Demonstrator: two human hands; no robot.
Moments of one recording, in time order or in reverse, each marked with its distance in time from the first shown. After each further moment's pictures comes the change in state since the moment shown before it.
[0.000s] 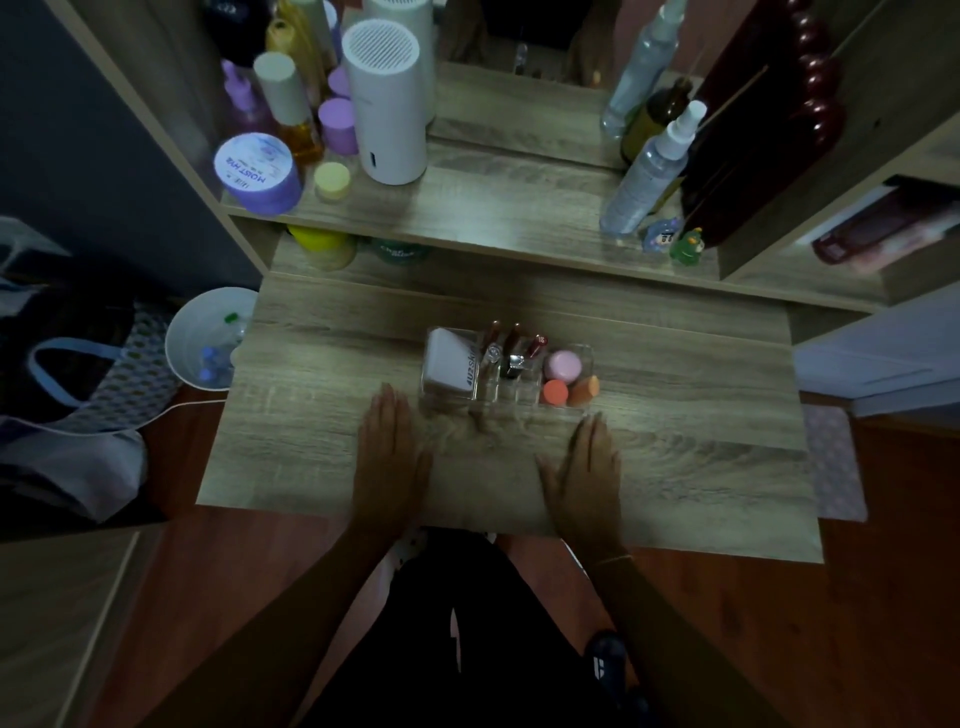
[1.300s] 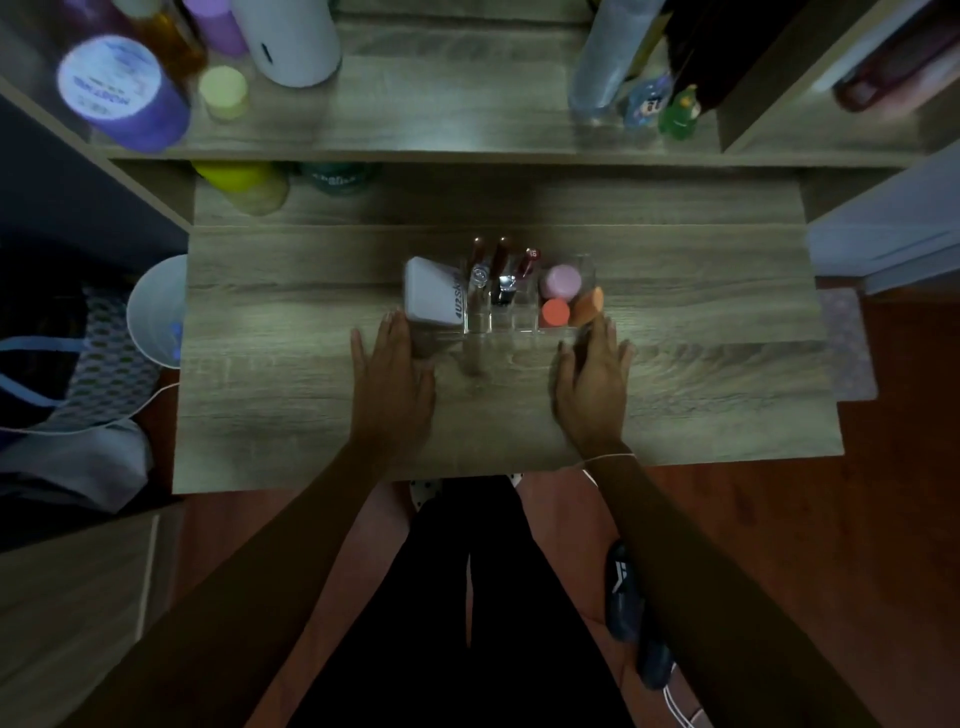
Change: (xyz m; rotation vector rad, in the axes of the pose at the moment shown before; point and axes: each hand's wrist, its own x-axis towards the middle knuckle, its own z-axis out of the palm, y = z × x) left_hand 0.049 0.004 0.017 -0.079 0.057 0.138; right_hand 0.034 -0.005 0.004 0.420 0.211 0.159
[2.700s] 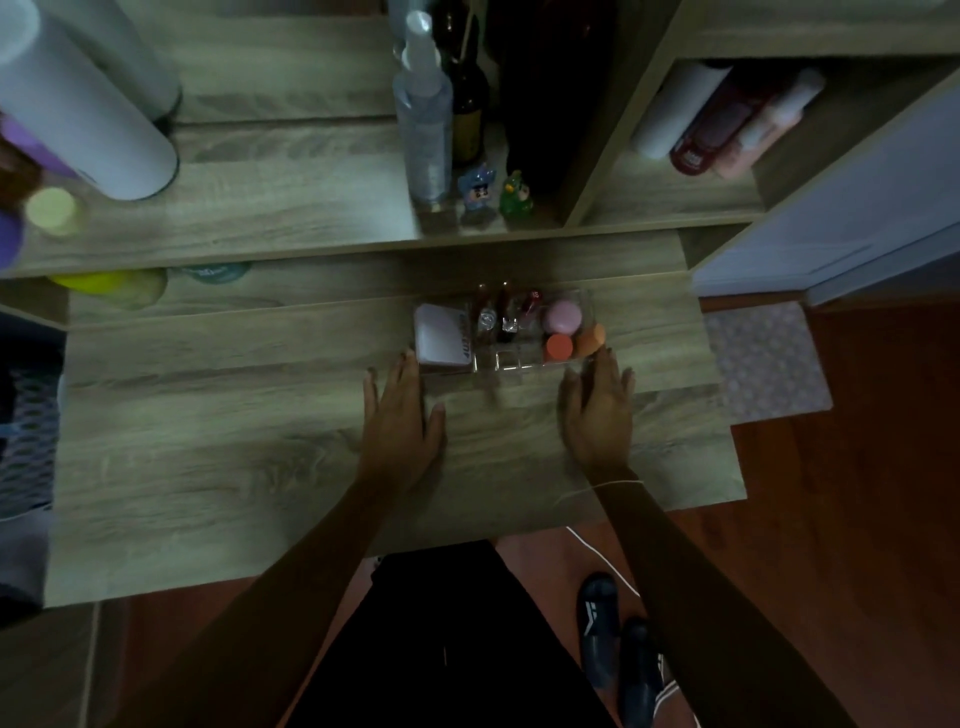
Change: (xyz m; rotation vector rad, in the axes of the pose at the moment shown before) left_hand 0.051 0.120 0.058 0.005 -0.113 0.033; right_hand 0.075 0.089 -0.088 0.064 -0.005 0.122
